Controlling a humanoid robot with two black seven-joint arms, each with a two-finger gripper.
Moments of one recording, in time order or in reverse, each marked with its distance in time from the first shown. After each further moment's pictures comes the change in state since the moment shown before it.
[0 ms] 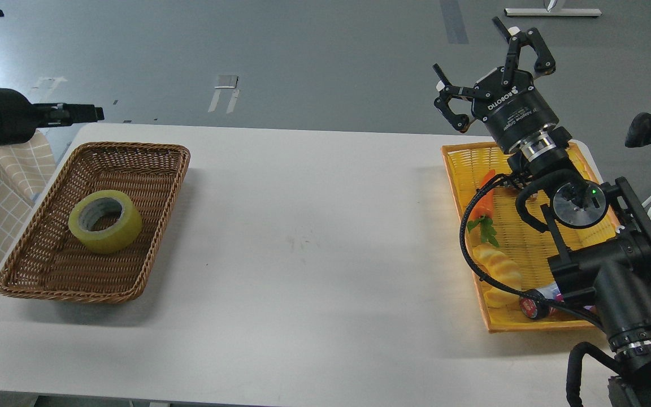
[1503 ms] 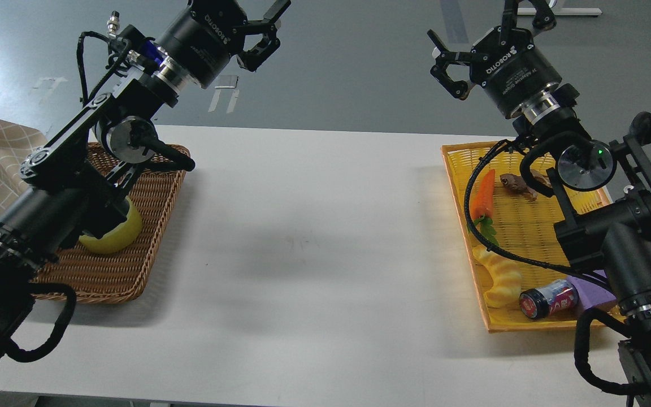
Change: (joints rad) left arm 0.285 -0.693 -0.723 0.022 -0.894 -0.004 -0.063; right arm 0.153 -0.041 -0.091 -0.073 -0.018 0.000 -0.004
